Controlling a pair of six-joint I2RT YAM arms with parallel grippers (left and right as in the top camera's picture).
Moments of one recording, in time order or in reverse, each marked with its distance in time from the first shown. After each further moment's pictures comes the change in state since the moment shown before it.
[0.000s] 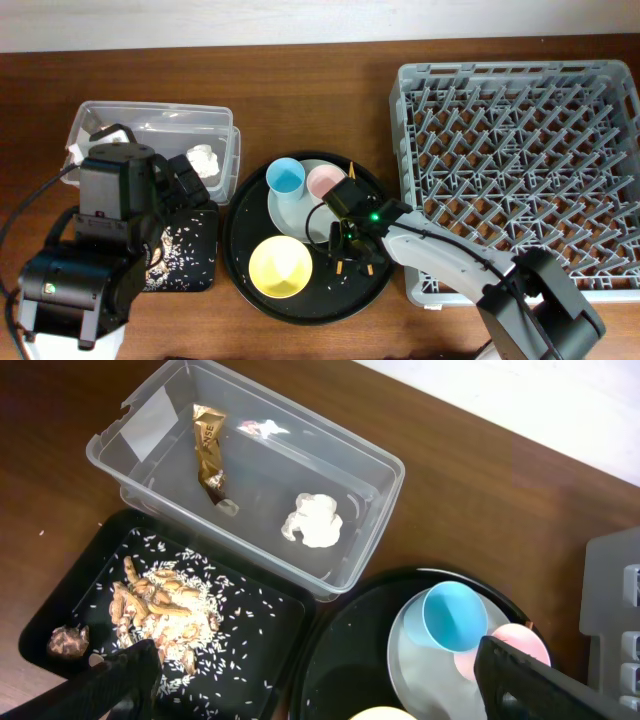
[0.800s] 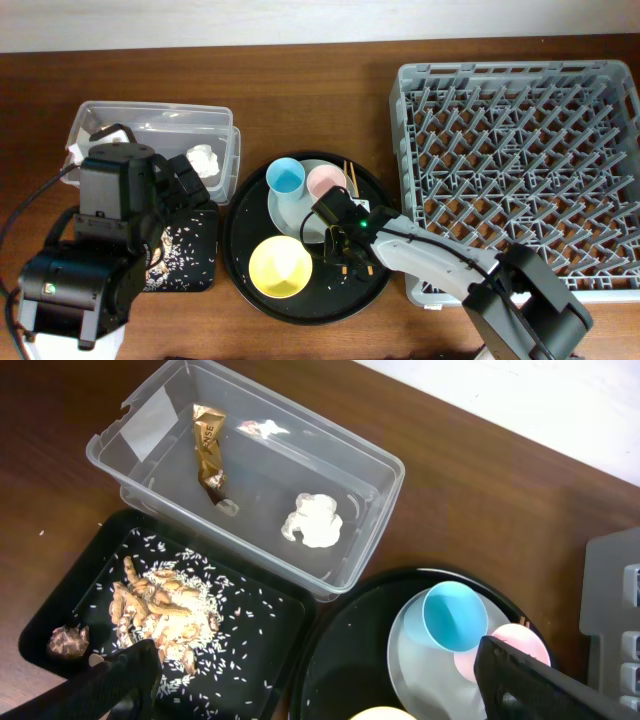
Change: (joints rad) left arm 0.000 0.000 0.000 0.000 0.000 0.000; right arm 0.055 0.039 -0.002 0.020 0.076 0.000
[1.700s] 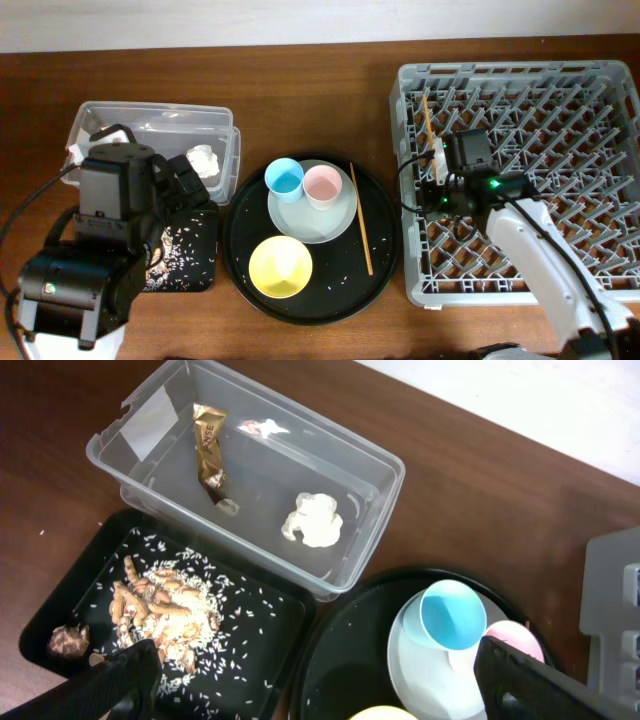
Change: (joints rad) left arm 0.000 0.000 0.000 -0.001 0.000 0.000; right arm -0.576 -0.313 0.037 -0.187 0.042 -0.744
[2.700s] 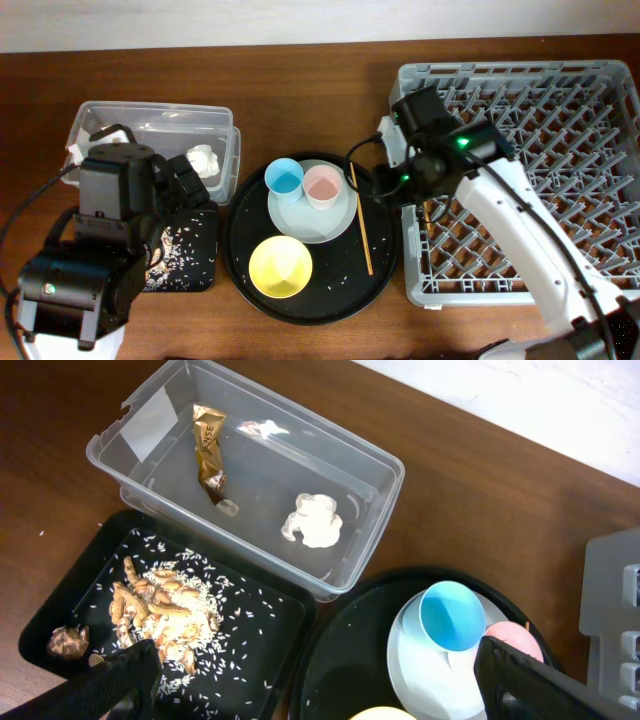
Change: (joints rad) left arm 0.000 -0.001 0.000 0.002 0.000 0.000; right arm 0.233 0.161 0.477 -0.434 -0.244 0.112
